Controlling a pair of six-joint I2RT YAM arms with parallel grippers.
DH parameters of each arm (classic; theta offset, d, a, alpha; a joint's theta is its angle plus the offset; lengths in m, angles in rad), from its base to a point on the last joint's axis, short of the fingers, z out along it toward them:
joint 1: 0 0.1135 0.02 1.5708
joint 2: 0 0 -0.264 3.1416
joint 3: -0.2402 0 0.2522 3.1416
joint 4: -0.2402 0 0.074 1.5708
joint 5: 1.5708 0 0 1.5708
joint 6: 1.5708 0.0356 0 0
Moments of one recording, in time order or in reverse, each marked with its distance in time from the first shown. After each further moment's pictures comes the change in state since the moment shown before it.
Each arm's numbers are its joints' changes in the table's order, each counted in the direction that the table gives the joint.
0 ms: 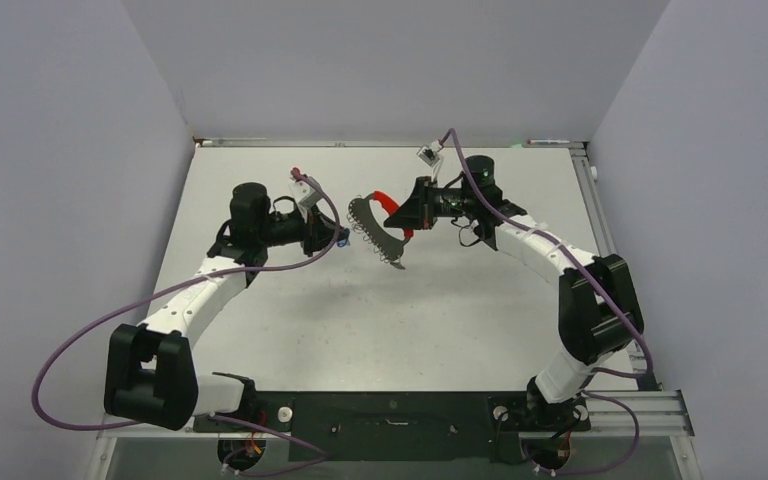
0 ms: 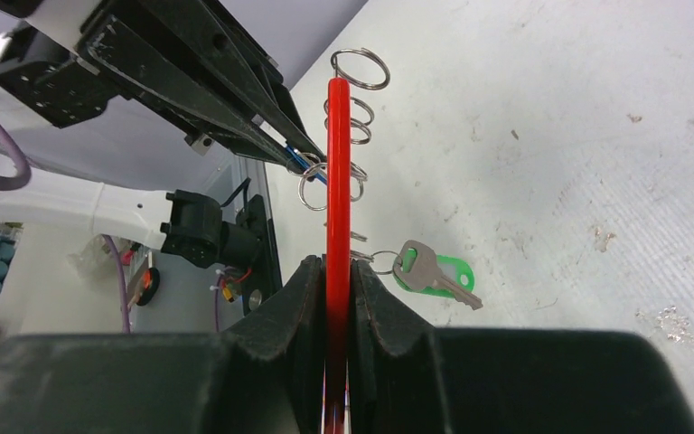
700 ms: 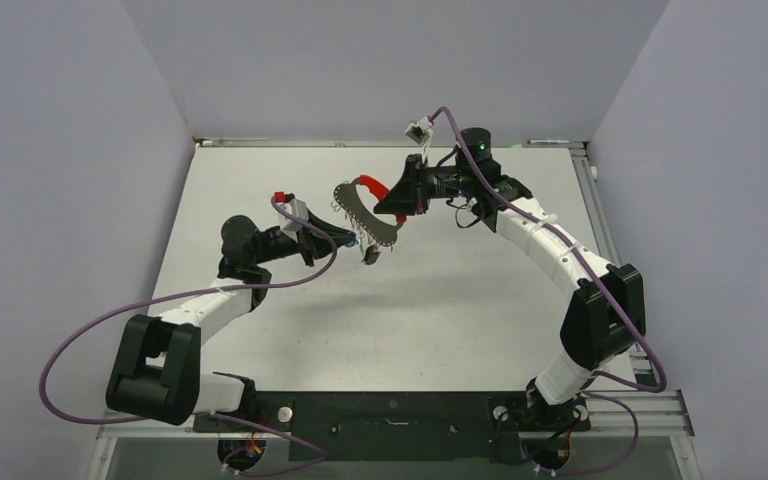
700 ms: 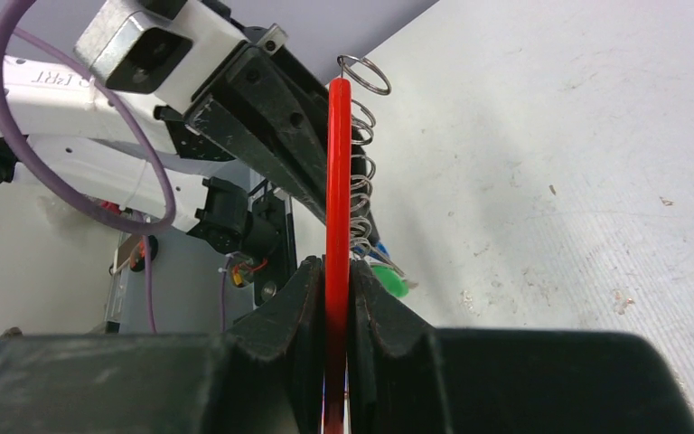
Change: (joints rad) left arm -0.003 -0.045 0.250 0.808 0.131 -0.263; right arm 0.074 0.018 -0.239 -0.262 -0.031 -0.134
